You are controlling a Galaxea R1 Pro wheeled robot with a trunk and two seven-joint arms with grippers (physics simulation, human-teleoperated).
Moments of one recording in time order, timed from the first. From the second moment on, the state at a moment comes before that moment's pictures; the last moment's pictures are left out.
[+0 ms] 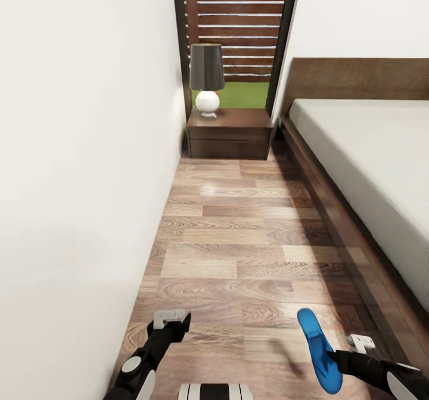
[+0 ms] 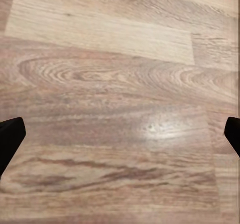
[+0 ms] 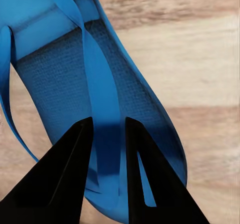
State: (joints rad) left arm -0.21 -0.09 -0.16 -1.04 0.19 0.09 0.00; right arm -0.46 -0.47 0.45 -0.42 -0.71 0.18 0.49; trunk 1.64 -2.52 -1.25
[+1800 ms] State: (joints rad) left arm -0.21 -0.09 -0.16 -0.96 0.19 0.08 0.00; right arm -0.46 -0.34 0.45 -0.25 -0.71 0.13 0.69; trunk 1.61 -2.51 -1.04
